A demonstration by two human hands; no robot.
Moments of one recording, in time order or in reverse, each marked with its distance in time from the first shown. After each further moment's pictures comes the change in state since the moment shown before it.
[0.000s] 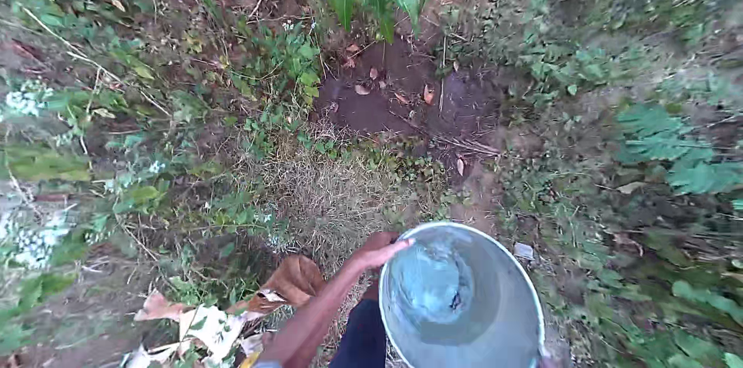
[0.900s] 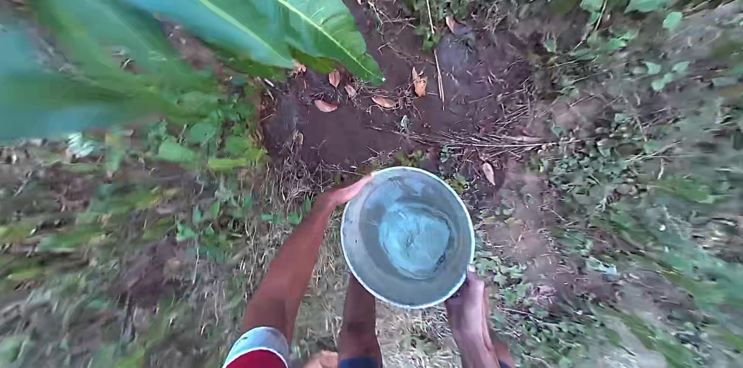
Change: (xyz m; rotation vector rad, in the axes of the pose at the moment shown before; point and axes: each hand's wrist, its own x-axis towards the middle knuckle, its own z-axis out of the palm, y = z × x) left_hand 0.465 -0.001 -0.316 0.242 -0.120 -0.244; right_hand 0.389 0.135 0.327 -0.027 0.329 0.332
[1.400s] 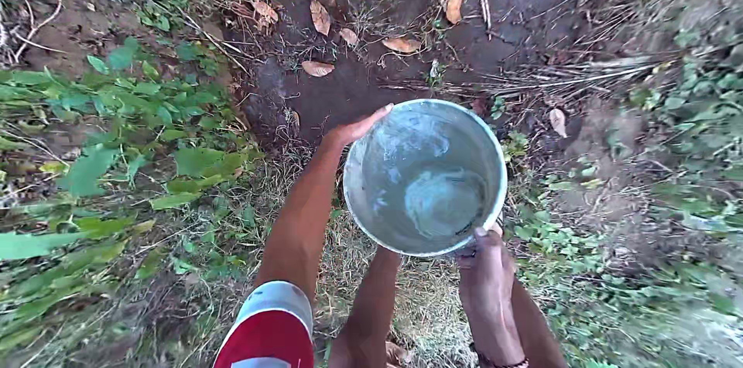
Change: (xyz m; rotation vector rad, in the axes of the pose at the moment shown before) left_hand 0.193 -0.059 -0.088 0.057 -0.132 -0.037; right_hand 0.048 0.050 0.160 -0.038 0.058 -0.114
